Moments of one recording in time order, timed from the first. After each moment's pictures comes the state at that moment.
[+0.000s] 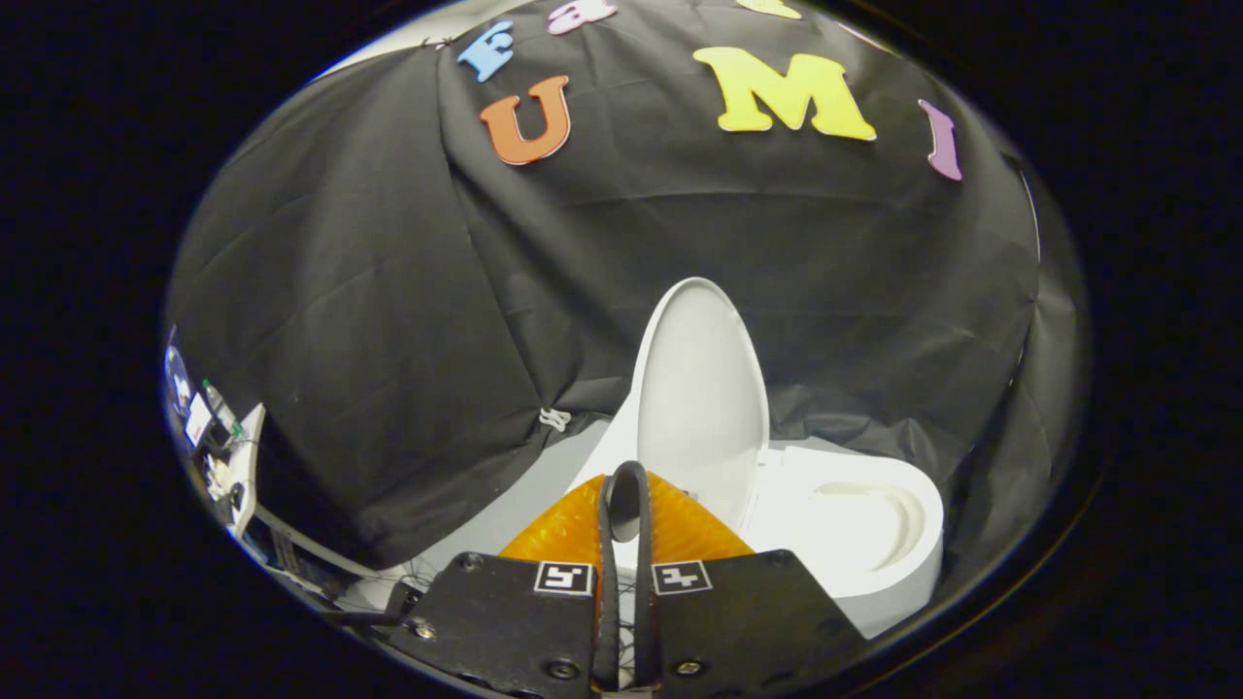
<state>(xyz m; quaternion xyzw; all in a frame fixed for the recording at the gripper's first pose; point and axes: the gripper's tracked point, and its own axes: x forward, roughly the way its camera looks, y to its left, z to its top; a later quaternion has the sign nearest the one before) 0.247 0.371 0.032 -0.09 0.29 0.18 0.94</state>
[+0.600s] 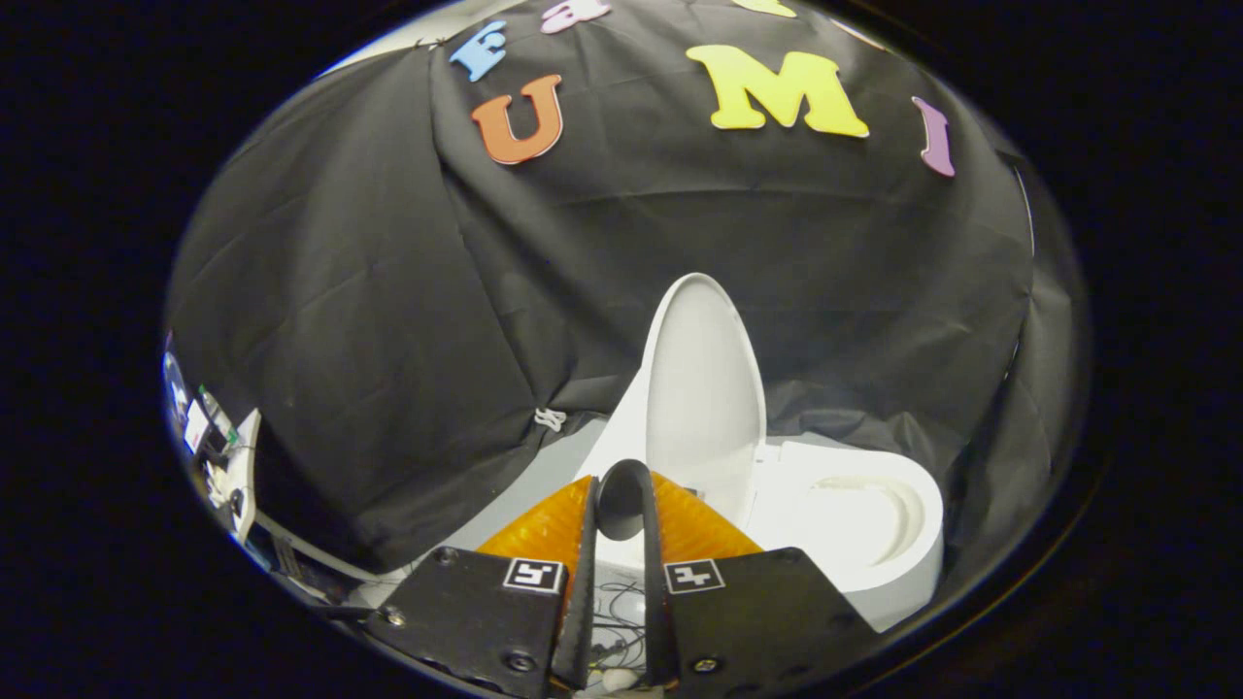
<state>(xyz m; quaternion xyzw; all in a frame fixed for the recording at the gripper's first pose) 0.246 0.376 0.029 -0.07 0.30 0.18 0.94</state>
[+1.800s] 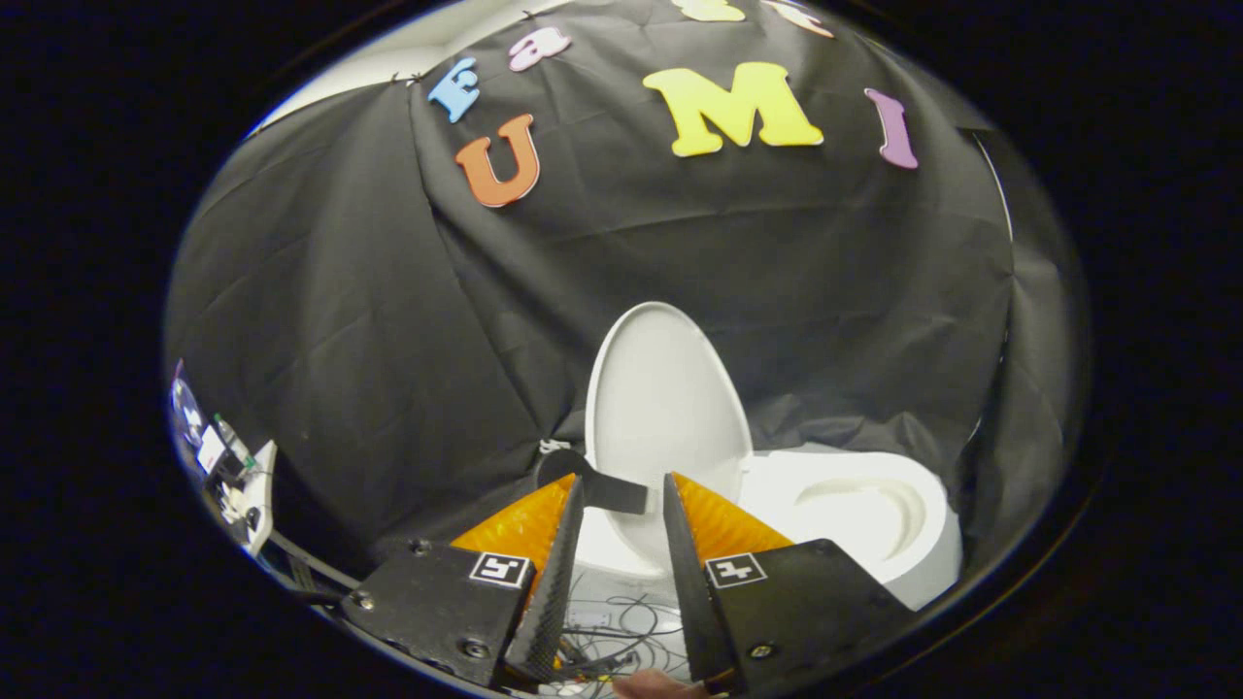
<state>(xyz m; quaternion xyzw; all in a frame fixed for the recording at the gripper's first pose) 0.231 0.317 0.068 -0.04 0.24 0.18 0.95</state>
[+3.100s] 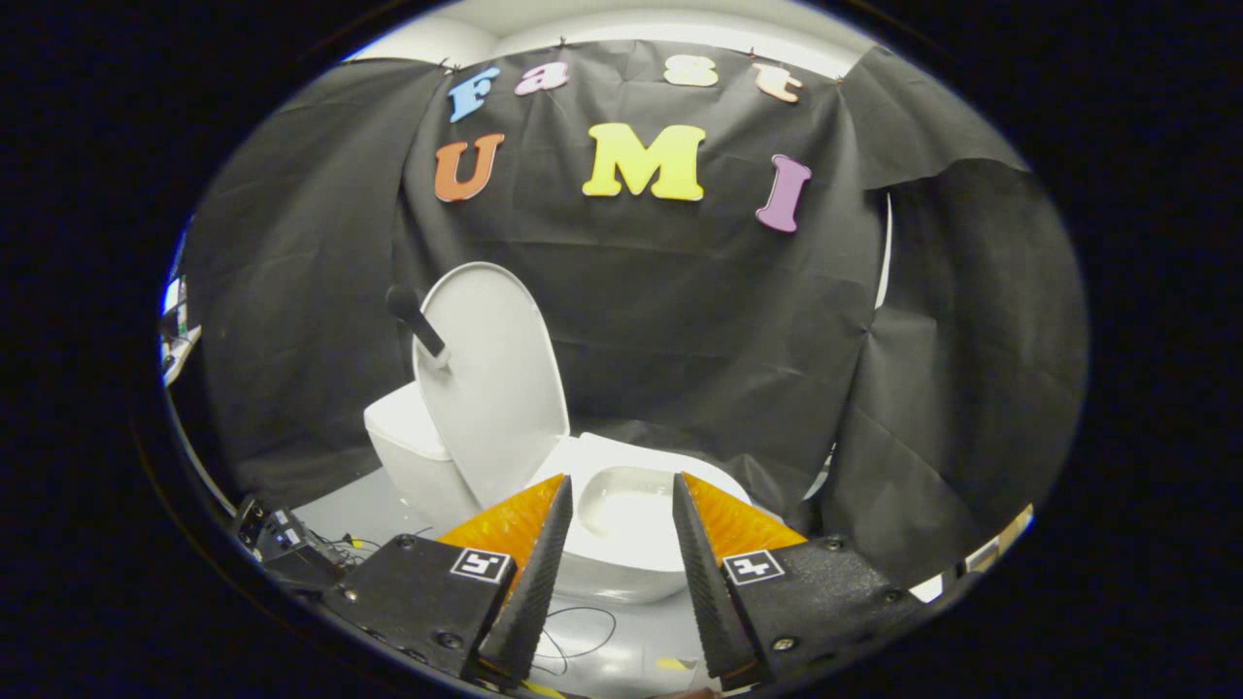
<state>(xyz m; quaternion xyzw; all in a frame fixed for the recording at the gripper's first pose) 0.092 0.043 0.033 -0.15 0.11 0.07 0.98</state>
